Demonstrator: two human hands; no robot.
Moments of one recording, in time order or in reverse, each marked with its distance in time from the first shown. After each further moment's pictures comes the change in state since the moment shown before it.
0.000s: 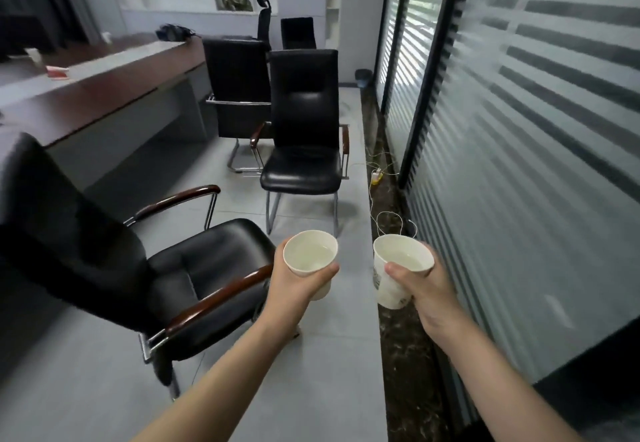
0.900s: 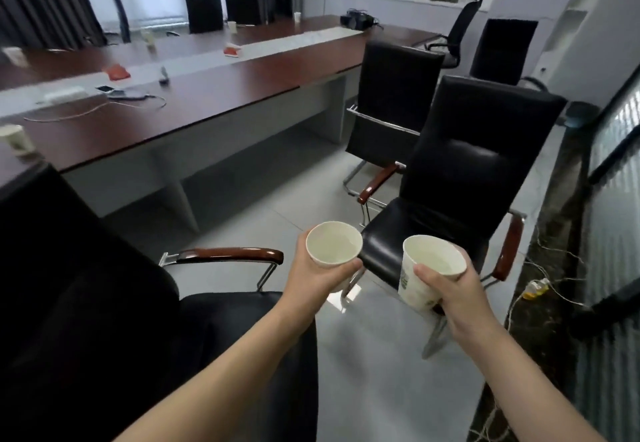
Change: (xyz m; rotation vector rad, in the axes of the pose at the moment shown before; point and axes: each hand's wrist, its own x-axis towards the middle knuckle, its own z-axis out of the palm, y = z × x) left_hand 0.527 -0.026 -0.043 -0.026 0.480 -0.047; right_hand 0.600 -0.003 0.199 -0.074 -0.492 0.080
